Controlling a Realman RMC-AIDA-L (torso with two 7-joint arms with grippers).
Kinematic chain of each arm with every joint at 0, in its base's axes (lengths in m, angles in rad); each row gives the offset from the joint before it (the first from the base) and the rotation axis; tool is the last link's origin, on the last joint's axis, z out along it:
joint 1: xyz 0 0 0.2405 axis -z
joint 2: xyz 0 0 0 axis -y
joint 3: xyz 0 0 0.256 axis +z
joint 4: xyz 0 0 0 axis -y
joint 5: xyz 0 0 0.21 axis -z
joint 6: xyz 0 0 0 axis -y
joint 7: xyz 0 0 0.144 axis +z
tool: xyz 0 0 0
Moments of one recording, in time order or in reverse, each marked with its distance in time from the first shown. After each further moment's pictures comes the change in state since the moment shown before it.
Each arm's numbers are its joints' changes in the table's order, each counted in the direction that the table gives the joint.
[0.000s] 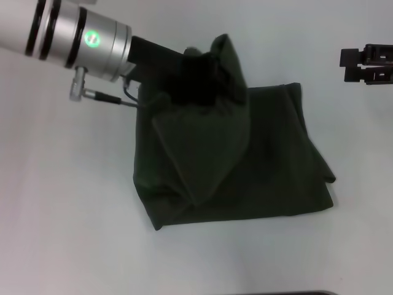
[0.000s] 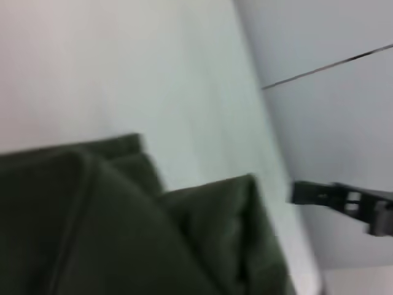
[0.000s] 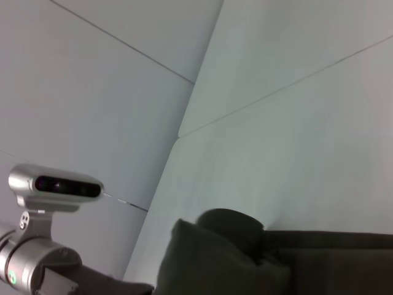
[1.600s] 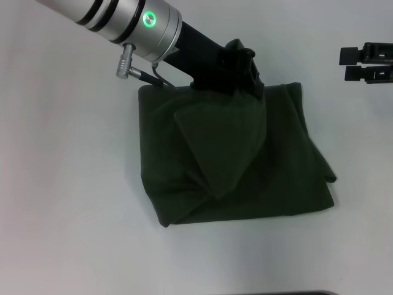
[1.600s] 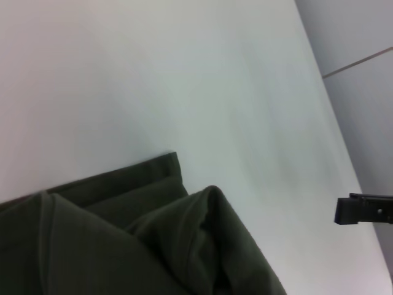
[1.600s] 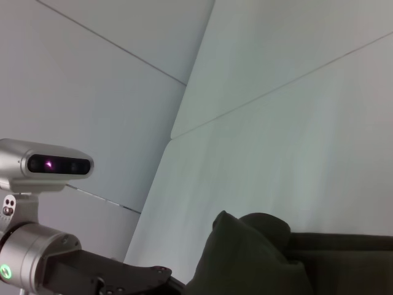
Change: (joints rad) left arm 0.120 0.025 0.160 0.030 -0.107 0.142 -0.143; right arm -0.004 0.003 -0.011 0.000 0.000 -0.018 0.015
